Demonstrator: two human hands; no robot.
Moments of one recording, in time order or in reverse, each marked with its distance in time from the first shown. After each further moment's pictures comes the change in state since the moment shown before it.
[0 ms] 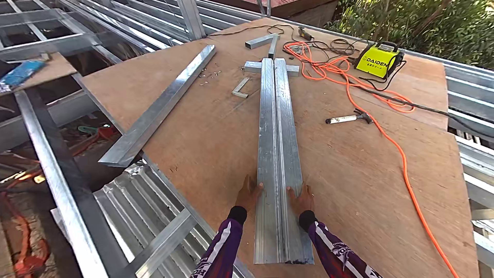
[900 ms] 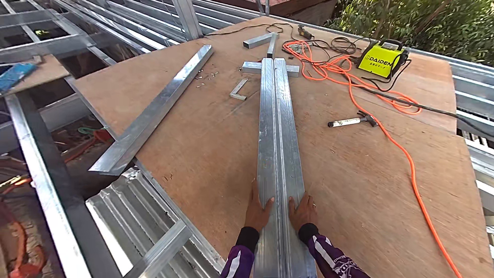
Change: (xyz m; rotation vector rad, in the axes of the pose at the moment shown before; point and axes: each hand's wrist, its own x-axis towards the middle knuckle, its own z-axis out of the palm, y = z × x) left_hand -0.002 -0.004 0.043 0.112 0.127 0.214; right_hand -0.004 -0.015 0.002 -0.236 -0.072 0.093
